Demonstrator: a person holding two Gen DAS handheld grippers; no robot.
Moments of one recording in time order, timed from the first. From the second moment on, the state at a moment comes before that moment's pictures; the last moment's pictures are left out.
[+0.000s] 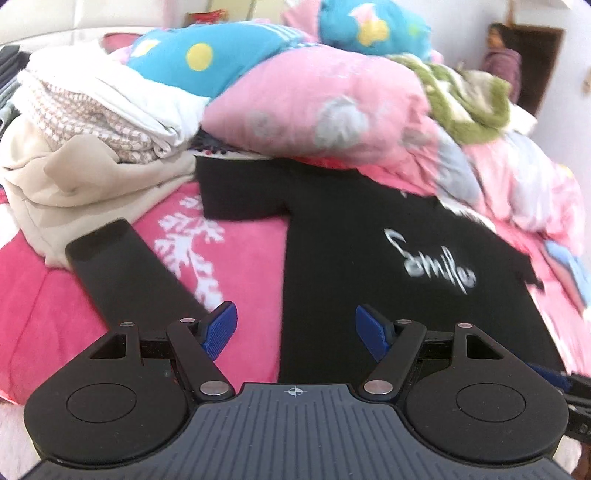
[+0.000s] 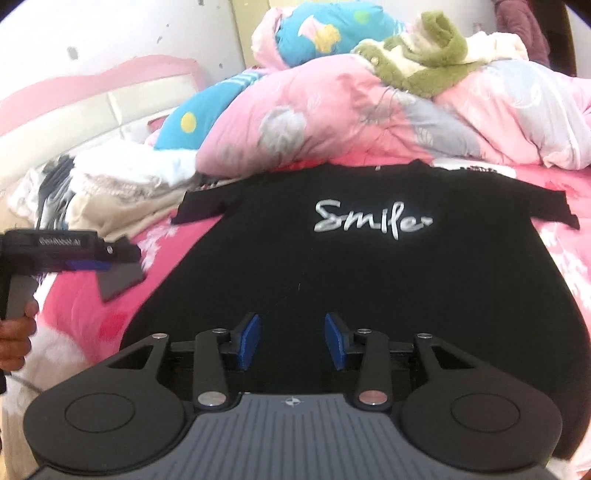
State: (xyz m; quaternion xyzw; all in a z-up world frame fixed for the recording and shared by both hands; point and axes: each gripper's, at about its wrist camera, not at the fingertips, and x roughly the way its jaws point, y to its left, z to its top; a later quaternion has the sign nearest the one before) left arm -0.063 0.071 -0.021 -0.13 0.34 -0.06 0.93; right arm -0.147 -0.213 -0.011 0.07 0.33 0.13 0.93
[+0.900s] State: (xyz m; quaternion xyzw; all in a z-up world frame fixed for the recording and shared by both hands) left arm 0.085 0.095 -0.085 -0.18 0.29 0.11 0.93; right arm 0.224 0.091 -0.034 -0.22 0.43 0.38 0.79
